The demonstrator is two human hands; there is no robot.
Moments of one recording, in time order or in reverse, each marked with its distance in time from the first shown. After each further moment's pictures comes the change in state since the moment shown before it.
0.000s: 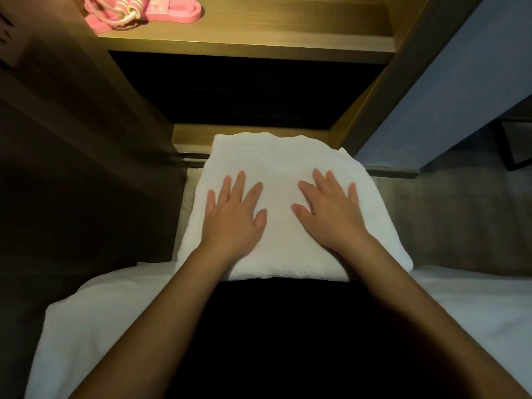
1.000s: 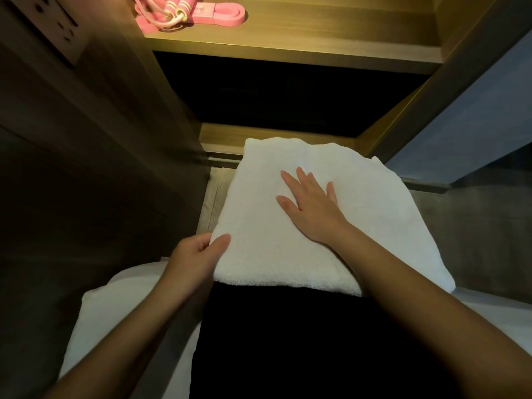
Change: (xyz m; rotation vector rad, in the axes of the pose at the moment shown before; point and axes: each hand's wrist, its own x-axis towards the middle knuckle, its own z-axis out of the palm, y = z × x) left_hand -0.082 -0.076 -0.020 -1.064 0.037 -0.470; right_hand 0.047 -0.063 0.024 0.116 -0.042 -0.204
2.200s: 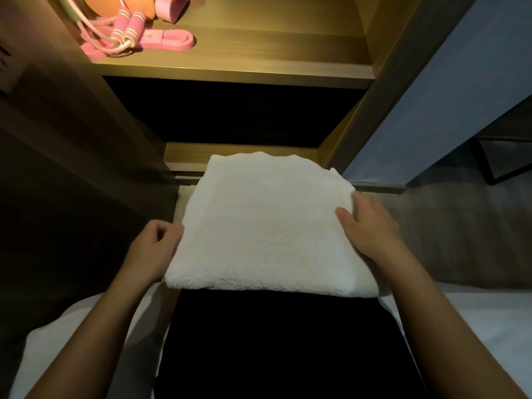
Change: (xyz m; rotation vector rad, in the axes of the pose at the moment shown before) left_hand 0.046 0.013 0.002 0.245 0.116 0.073; right_hand -0.081 0.108 -0.050 0.176 0.181 0.516
